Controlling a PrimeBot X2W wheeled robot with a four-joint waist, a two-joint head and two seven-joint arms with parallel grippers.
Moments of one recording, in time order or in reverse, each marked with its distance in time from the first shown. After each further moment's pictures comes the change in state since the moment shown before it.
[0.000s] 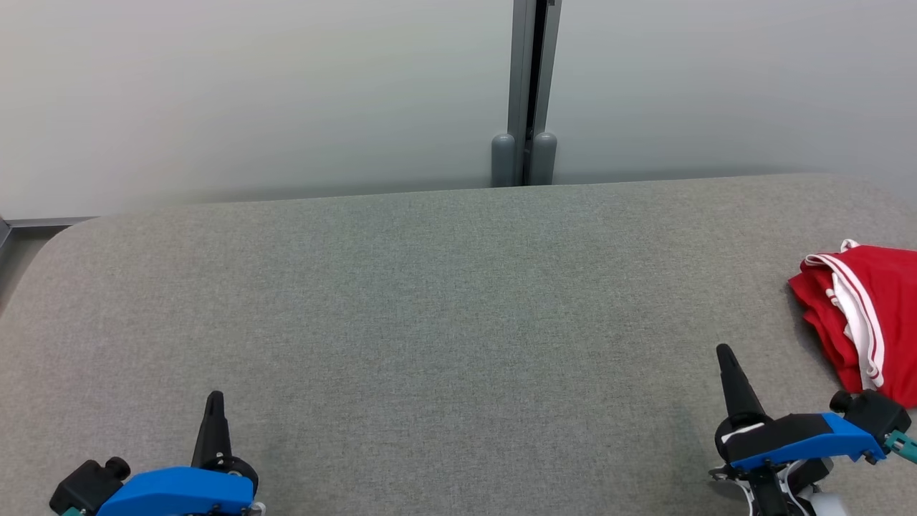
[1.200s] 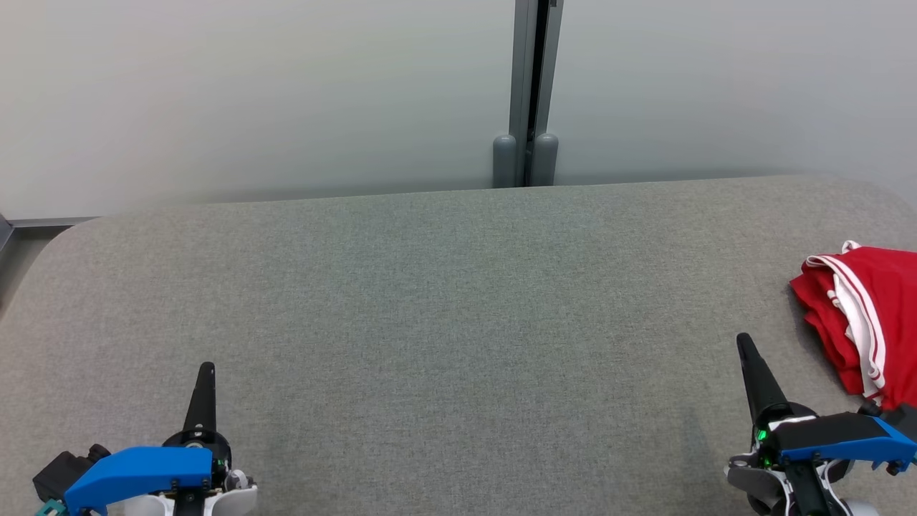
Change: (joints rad) left arm -0.042 0.001 0.043 -0.041 -0.341 -0.020 0.093; right arm 0.031 0.000 -0.049 -0.105 0.360 0.000 0.094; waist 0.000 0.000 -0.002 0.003
